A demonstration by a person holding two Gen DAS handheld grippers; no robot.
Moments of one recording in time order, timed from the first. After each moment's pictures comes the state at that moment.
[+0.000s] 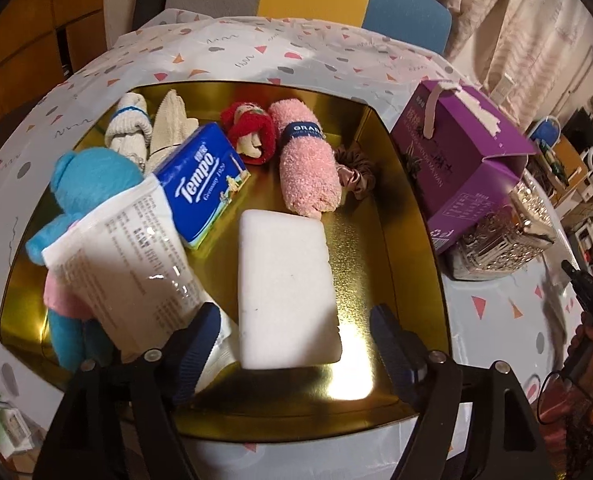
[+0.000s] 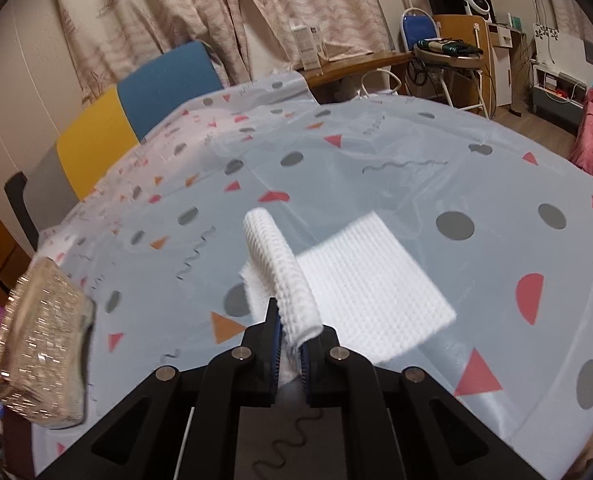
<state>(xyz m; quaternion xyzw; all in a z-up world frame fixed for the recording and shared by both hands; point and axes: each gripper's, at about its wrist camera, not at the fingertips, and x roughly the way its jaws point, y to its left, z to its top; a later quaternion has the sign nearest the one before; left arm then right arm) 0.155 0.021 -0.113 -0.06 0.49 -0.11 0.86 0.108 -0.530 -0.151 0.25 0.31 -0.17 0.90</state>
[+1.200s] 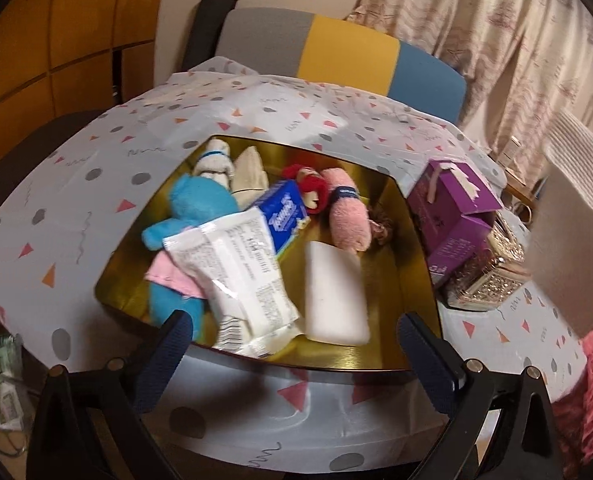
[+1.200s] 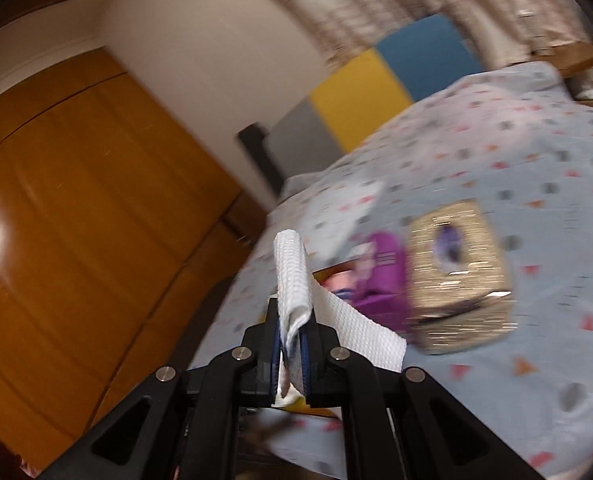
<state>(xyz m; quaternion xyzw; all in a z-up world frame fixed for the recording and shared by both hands) 0.096 0.080 -0.073 -0.10 0.40 -0.06 0.91 0.071 -0.221 0.028 0.28 0.27 0.25 0.89</state>
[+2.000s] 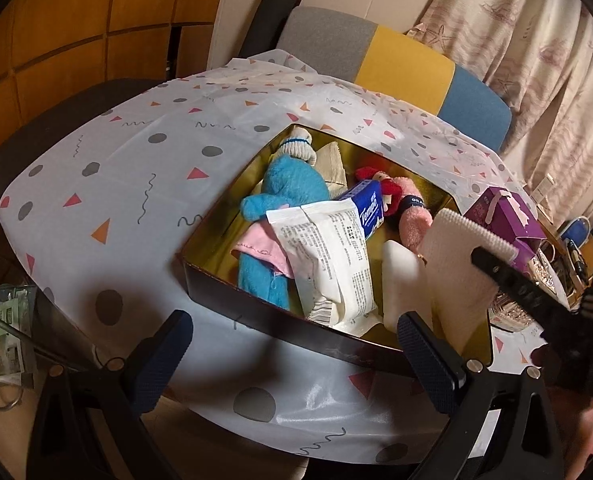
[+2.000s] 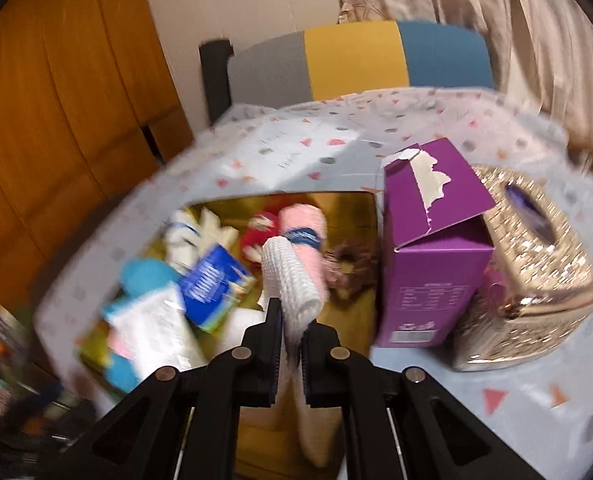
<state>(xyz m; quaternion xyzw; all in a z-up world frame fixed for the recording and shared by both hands) 0.078 0.133 -0.092 -0.15 0.40 0.01 0.90 0.156 -0.086 -0.081 0.05 0.36 0.09 0.93</state>
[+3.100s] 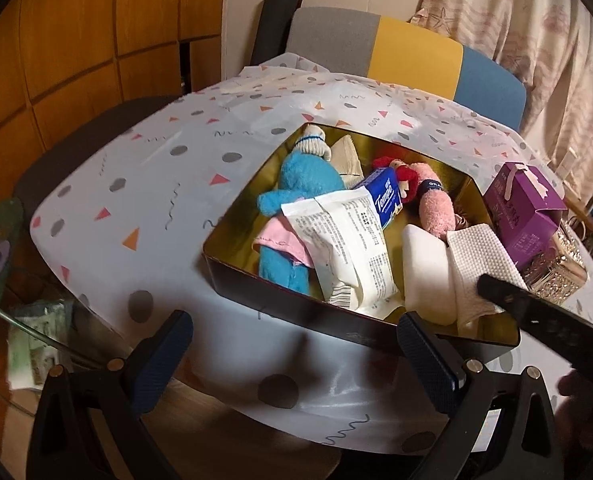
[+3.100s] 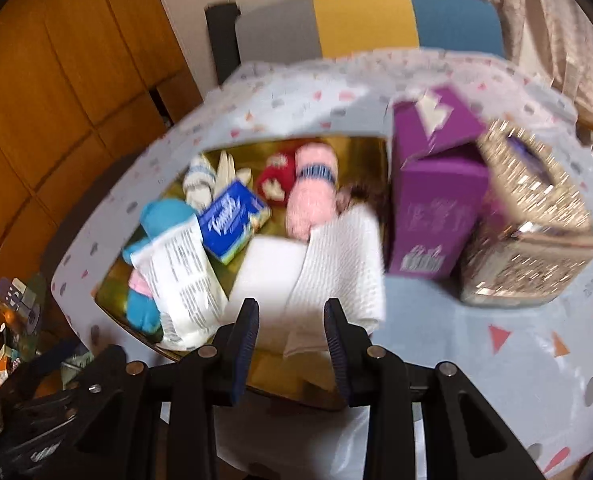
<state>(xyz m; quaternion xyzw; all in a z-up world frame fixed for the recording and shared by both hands) 0.067 0.116 -0.088 -0.08 0.40 0.06 0.91 0.133 -0.084 -0.093 0.07 0.44 0.13 0.89</state>
